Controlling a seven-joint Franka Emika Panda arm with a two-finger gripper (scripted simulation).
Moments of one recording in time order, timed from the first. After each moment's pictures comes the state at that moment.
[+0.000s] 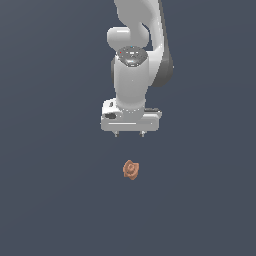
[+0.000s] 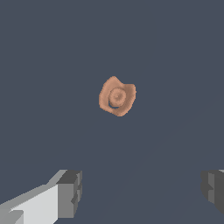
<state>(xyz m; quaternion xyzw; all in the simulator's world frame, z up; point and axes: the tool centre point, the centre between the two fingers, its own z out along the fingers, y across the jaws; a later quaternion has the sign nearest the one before) 0.008 0.006 0.197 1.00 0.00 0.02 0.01</state>
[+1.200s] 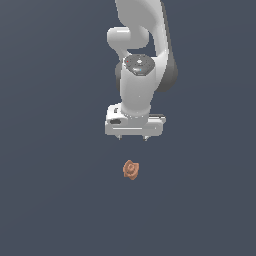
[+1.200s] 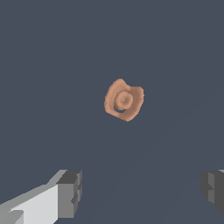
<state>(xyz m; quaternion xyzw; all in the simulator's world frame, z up) 0.018 0.018 0.186 1.00 0.00 0.01 0.01</state>
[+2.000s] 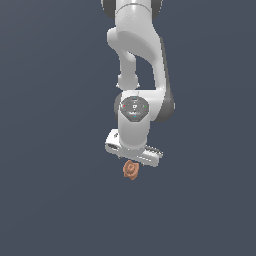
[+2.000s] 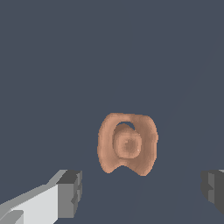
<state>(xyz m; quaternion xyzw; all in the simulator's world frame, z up) 0.076 0.015 0.113 0.99 -0.16 0.00 0.00</state>
